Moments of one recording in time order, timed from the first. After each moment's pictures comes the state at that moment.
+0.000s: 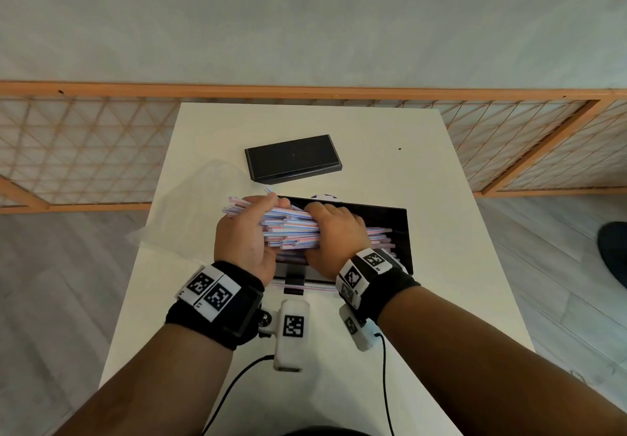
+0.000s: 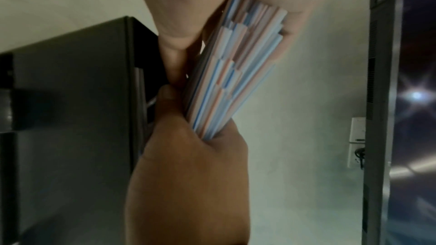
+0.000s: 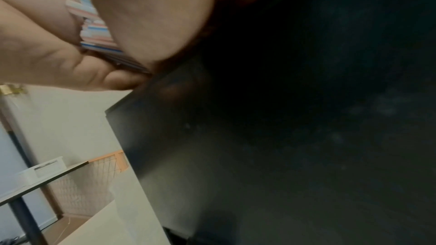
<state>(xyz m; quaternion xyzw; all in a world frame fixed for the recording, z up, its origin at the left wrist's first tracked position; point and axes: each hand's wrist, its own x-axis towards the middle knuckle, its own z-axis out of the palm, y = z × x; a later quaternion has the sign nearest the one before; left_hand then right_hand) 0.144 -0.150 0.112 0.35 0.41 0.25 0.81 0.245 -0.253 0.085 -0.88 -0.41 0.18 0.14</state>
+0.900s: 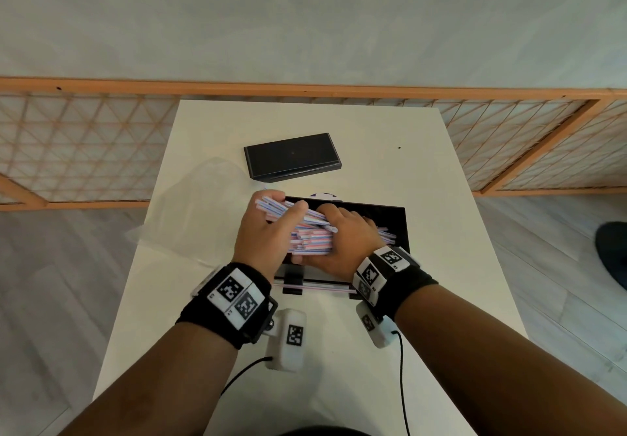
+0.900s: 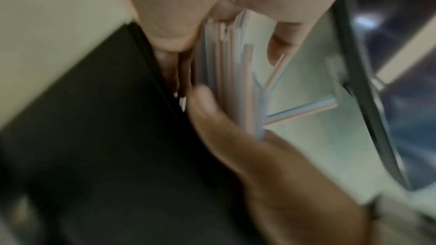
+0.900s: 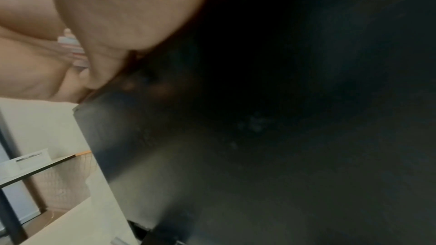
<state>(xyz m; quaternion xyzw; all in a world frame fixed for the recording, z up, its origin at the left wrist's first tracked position) 0.150 -0.161 0.103 0.59 0.41 0.21 0.67 0.260 -0.269 0.077 -0.87 -0.41 0.23 0.13</state>
